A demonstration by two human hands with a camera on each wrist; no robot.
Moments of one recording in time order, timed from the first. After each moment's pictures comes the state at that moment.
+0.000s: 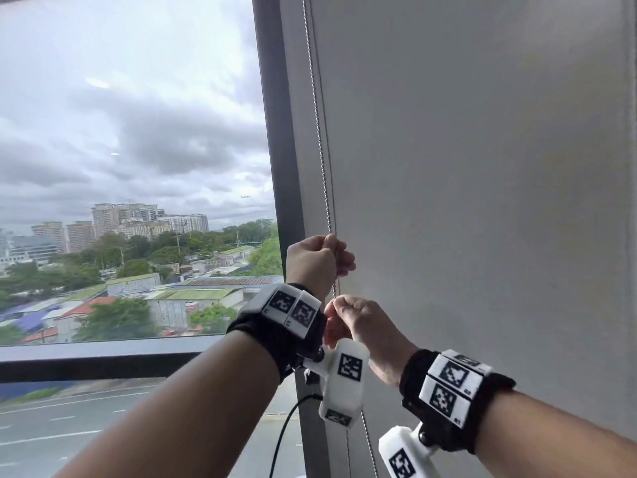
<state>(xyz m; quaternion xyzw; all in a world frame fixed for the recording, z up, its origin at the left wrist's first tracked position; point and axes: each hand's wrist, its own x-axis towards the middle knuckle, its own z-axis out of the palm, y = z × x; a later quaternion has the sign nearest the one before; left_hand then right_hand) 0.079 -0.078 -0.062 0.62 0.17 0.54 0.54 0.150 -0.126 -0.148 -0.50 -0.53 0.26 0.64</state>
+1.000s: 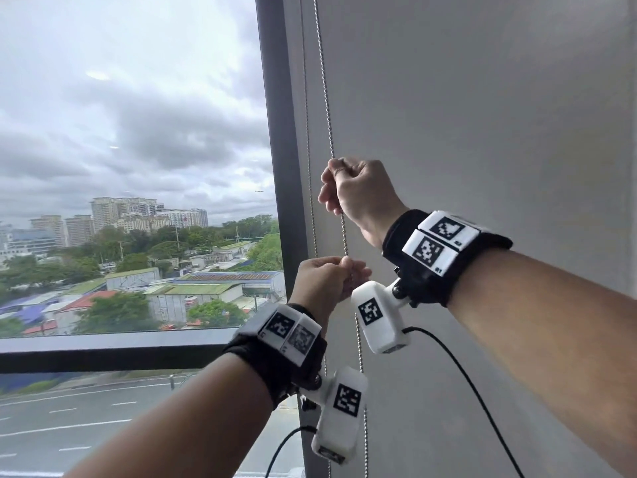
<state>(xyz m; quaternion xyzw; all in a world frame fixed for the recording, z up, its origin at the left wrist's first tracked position) 0.074 -0.088 -0.087 0.64 0.17 0.45 0.60 0.144 -0.120 0.006 -0.46 -0.54 0.01 0.71</state>
